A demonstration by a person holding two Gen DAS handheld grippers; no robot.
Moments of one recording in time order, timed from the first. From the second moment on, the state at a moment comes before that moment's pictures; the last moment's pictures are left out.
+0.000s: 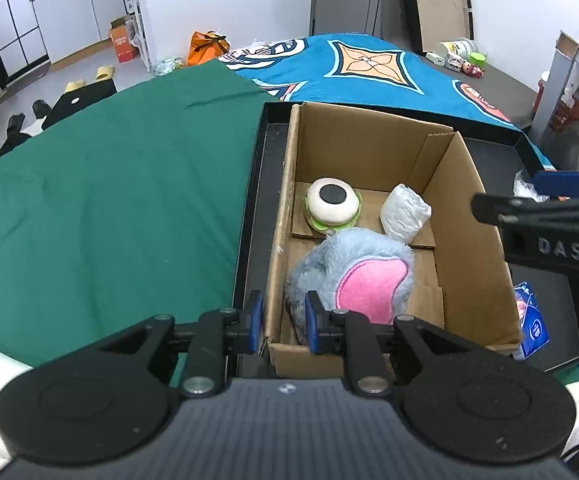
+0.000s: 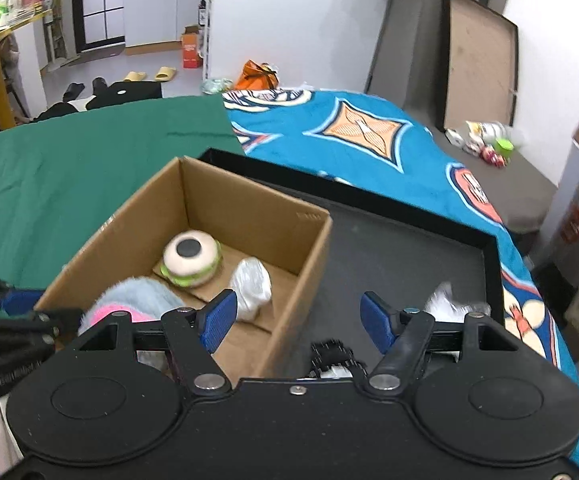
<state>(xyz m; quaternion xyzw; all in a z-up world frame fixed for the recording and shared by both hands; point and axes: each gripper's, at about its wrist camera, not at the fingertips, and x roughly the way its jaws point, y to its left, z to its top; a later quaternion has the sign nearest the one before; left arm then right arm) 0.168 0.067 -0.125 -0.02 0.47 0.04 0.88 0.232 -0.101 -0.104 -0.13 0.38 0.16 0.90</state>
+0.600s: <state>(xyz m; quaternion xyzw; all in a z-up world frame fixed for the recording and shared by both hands) 0.166 0.055 -0.108 -0.02 0.45 0.07 0.89 0.219 -0.171 -0.118 -0.07 0.41 0.13 0.90</state>
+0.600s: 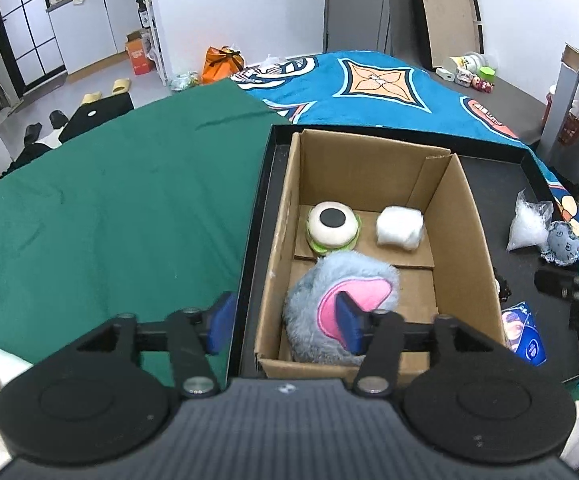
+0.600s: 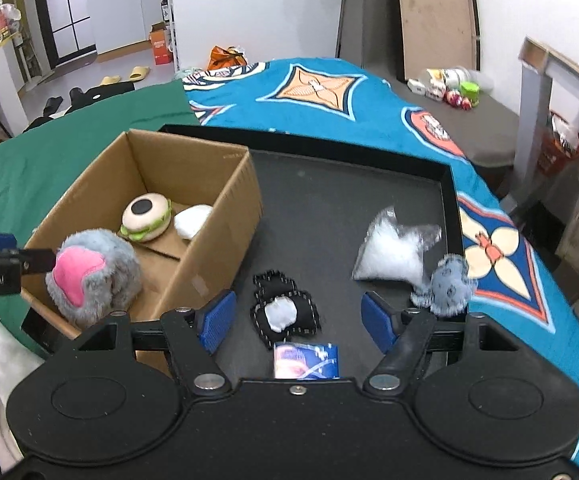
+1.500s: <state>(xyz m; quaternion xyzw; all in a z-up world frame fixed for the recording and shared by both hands) 0.180 0.003 -0.127 0.11 0.49 0.10 0.86 0.203 -0.202 -0.184 0.00 0.47 0.15 0.87</state>
